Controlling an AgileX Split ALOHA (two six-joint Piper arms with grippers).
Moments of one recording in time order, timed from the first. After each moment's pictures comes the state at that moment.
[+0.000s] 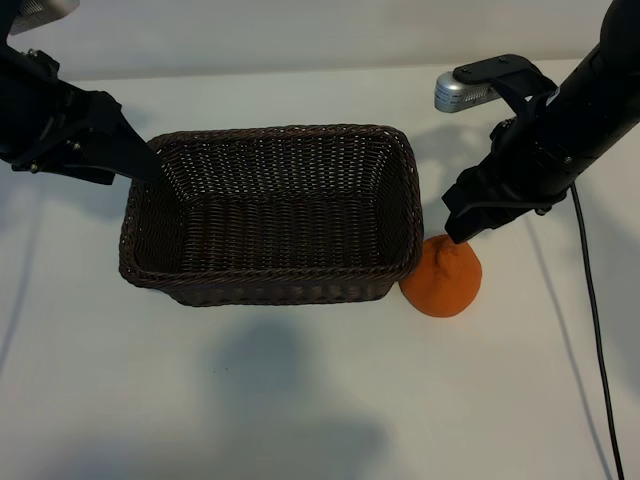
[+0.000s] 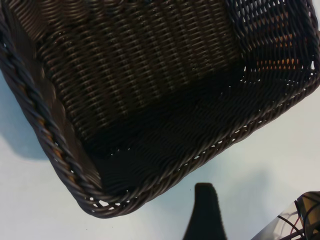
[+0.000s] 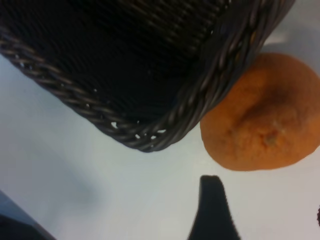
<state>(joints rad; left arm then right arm) -0.03 1.50 -1.26 -0.57 1.17 0.39 0.19 1.71 -1.20 0.43 0.98 -0.40</state>
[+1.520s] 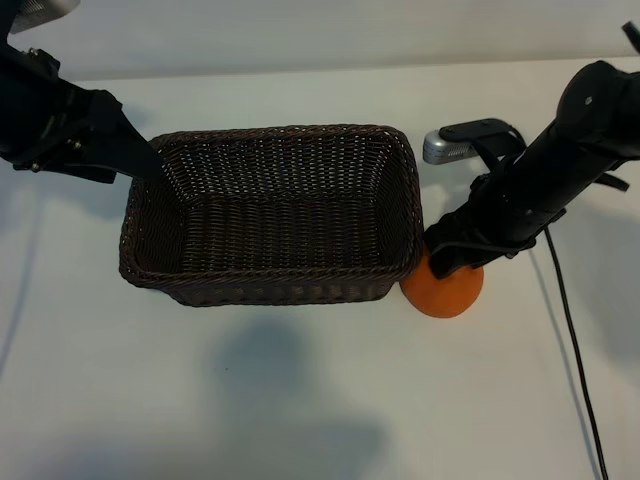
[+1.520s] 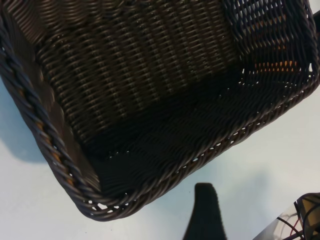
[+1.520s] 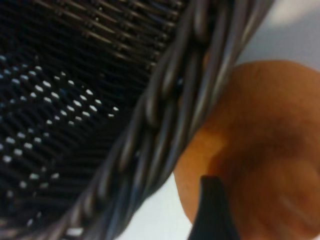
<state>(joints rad) -0.03 1.50 -1.26 -0.58 1.17 0.39 0.19 1.90 -1.09 0.55 0.74 -0.46</state>
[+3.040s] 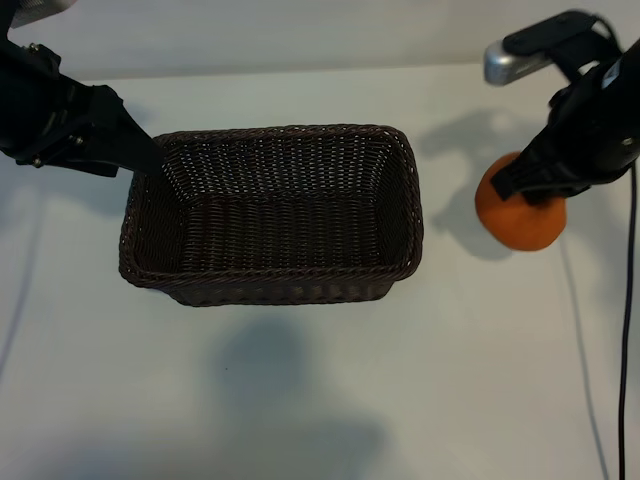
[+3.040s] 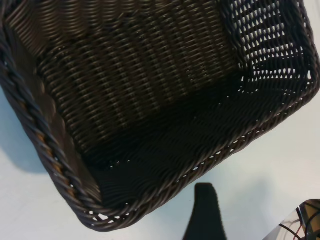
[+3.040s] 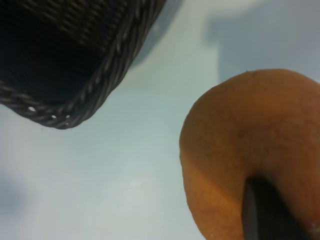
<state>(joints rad) -0.03 1.50 -1.26 -0.59 1.15 0.41 0.19 1.54 -1.19 0.17 0.97 -0.22</state>
